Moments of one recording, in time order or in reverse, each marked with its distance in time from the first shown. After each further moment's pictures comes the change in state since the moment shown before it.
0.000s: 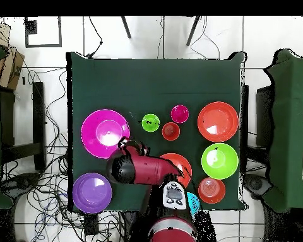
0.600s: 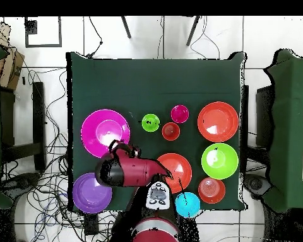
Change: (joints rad) arm 0.078 0.005 -0.014 0.000 0.000 0.000 0.000
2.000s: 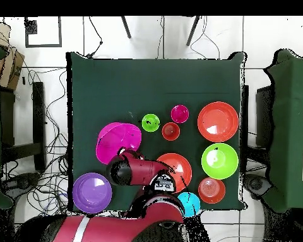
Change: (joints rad) arm -0.037 0.166 -0.001 -0.033 -0.007 -0.015 0.000
